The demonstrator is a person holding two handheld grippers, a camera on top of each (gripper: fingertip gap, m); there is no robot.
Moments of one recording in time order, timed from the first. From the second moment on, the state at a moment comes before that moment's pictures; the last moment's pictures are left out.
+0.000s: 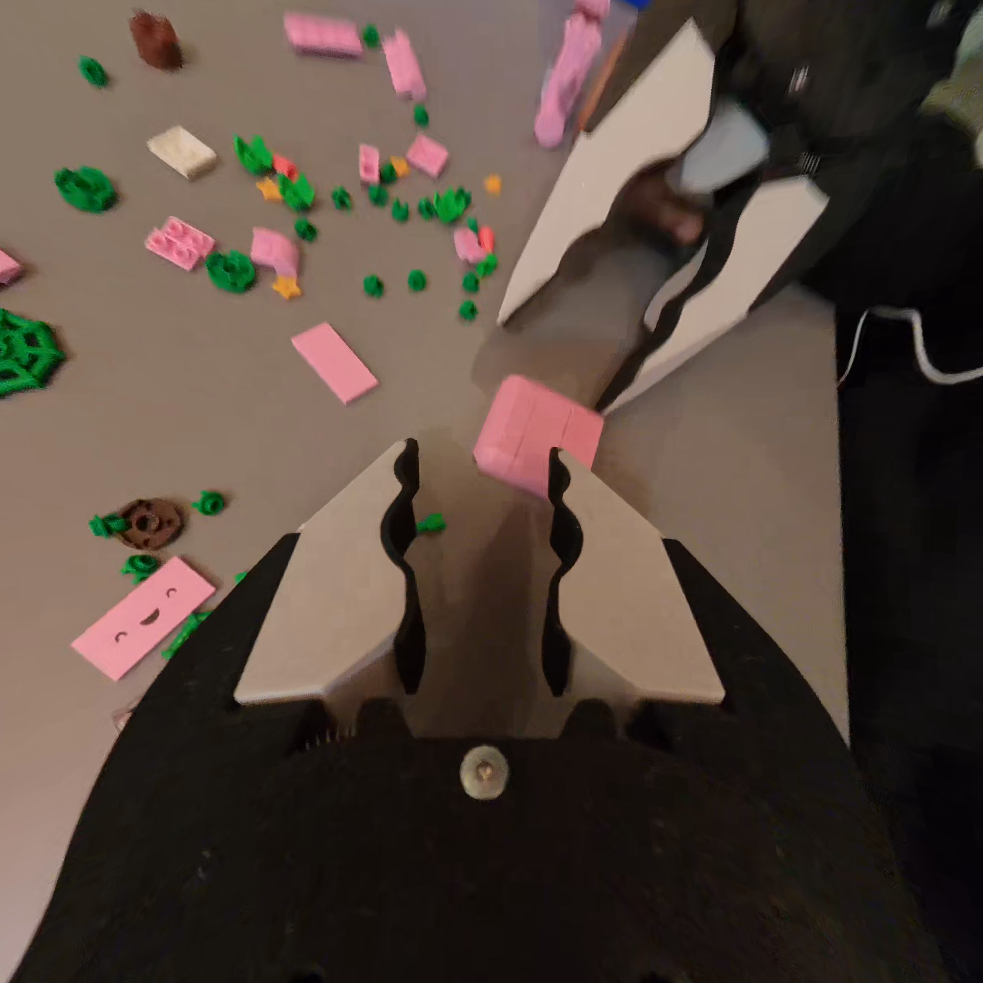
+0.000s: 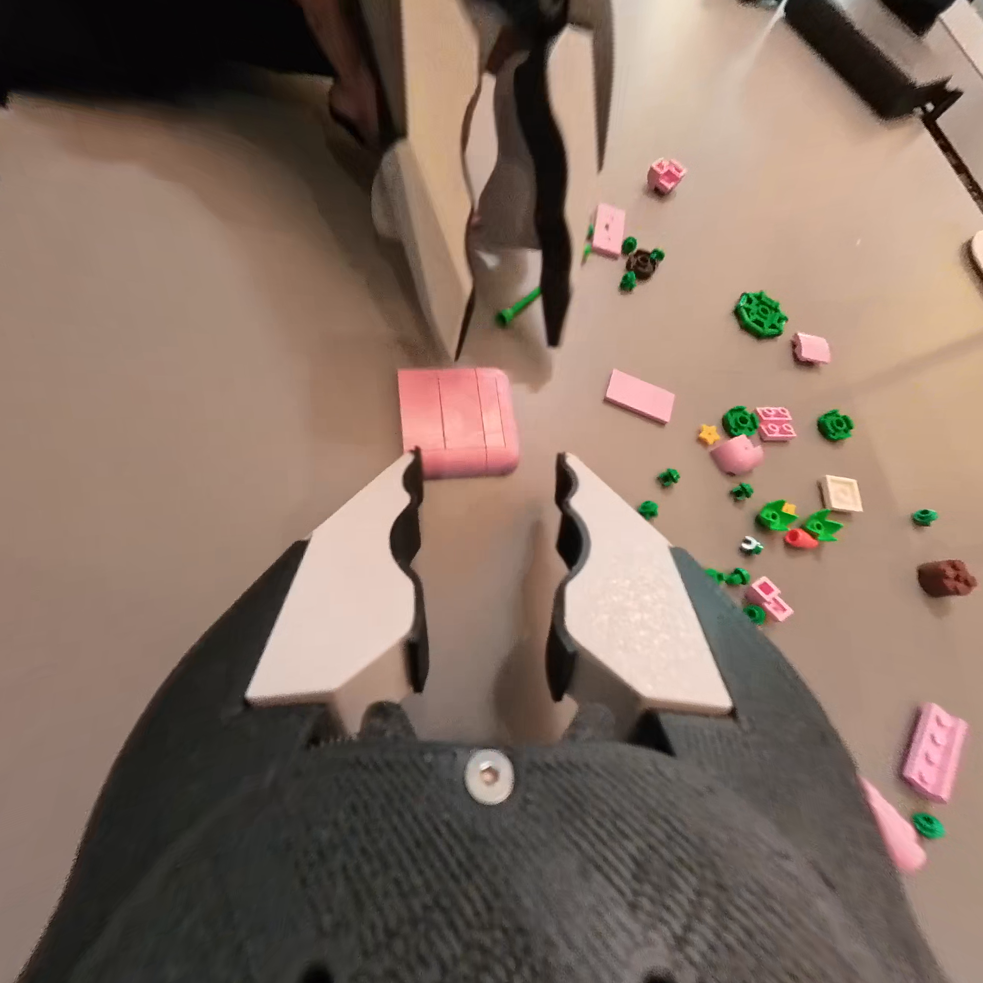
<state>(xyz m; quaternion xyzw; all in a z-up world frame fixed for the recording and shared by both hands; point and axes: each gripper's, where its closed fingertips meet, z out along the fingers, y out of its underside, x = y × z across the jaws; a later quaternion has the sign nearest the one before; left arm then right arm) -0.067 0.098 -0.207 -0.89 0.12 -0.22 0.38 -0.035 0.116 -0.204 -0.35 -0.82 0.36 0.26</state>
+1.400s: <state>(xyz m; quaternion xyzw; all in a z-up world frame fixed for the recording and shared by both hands) -0.059 0.104 -0.153 -0.81 0.18 -0.18 0.53 -0.051 0.123 -0.171 -0.38 -0.76 0.44 0.30</state>
